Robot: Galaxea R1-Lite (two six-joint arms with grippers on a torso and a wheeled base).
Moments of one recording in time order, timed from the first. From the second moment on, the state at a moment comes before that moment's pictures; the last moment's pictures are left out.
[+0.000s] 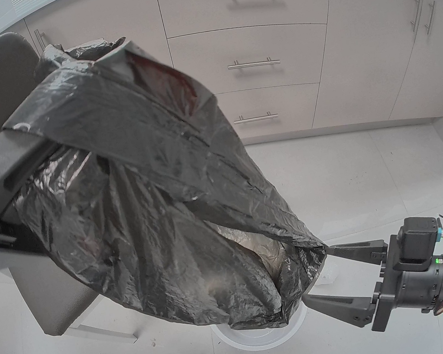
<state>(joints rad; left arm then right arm) -0.77 1.13 -0.72 -0.72 -0.42 -0.98 0.87 1.49 -0.29 -1.07 0.03 0.17</state>
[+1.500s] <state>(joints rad) -0.76 1.11 -0.72 -0.72 -0.42 -0.98 0.81 1.72 -0.24 -1.29 0.06 0.12</state>
